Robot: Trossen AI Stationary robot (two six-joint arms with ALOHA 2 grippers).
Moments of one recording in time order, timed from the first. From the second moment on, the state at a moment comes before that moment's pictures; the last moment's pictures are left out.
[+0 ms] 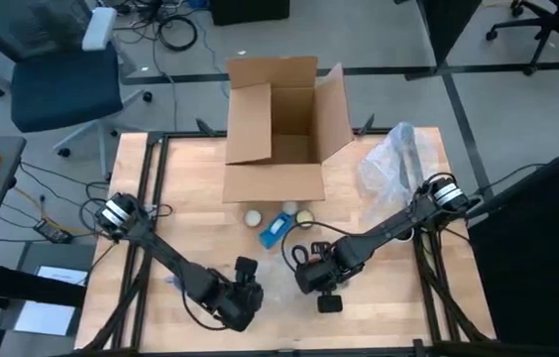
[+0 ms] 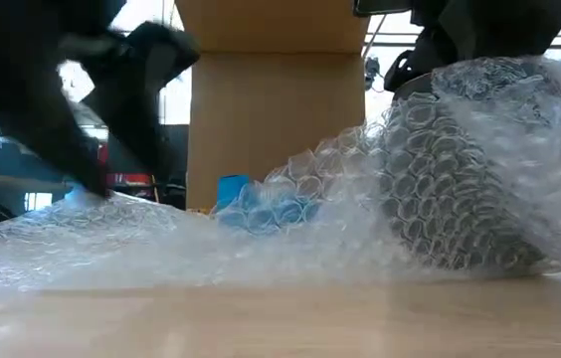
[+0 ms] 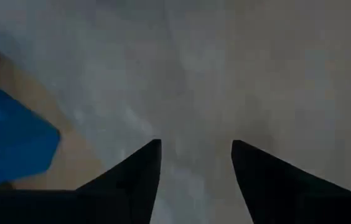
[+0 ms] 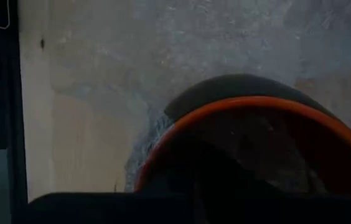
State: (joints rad) left arm -0.66 1.90 1.26 -0.62 -0.42 -0.23; right arm 0.47 1.88 1.44 -0.84 0.00 0.40
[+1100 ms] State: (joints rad) left arm -0.65 1.96 1.49 -0.86 -0.57 -0.32; right arm 0.49 1.86 1.49 -0.91 0.00 0.45
